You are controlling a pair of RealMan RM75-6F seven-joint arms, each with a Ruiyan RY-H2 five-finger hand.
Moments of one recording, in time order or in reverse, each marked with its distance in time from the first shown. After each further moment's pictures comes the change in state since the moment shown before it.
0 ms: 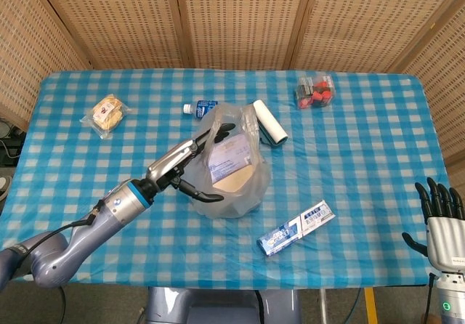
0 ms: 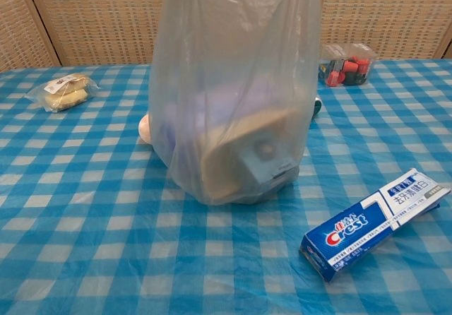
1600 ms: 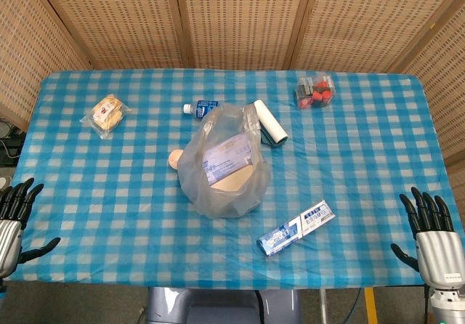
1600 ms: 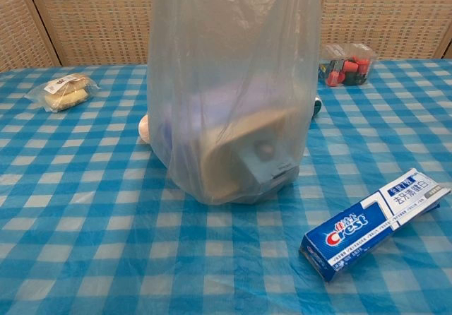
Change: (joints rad) left arm 0.872 -0.005 0.446 0.251 0.474 0.893 0.898; right arm -0.044 0.020 -0.066 -0.050 -0.177 0.107 -0.001
